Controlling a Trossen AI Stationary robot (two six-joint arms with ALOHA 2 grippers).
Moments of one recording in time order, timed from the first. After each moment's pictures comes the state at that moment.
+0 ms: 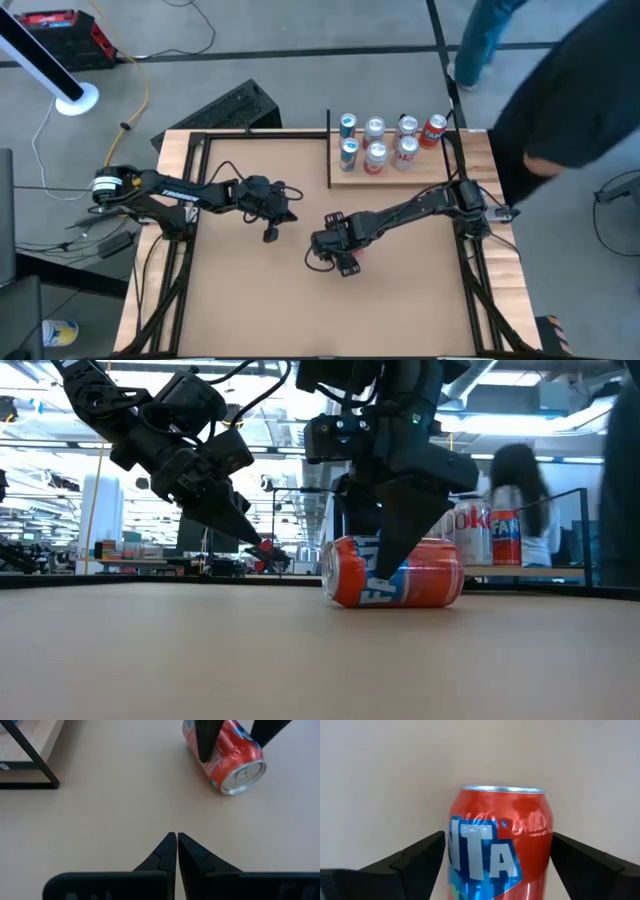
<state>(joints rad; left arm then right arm) 0.20 1.40 0.51 0.34 0.20 0.08 0.20 2.02 1.51 -0.80 0.11 -0.11</state>
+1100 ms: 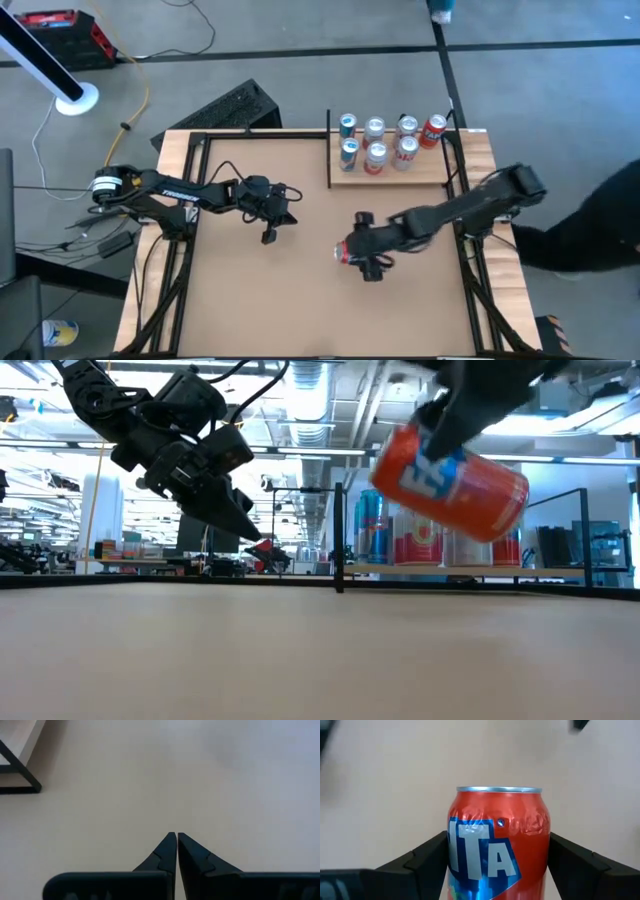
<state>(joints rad) 0.20 1.40 0.51 0.33 0.26 0.09 0.30 1.61 1.16 -0.55 0.12 0.14</state>
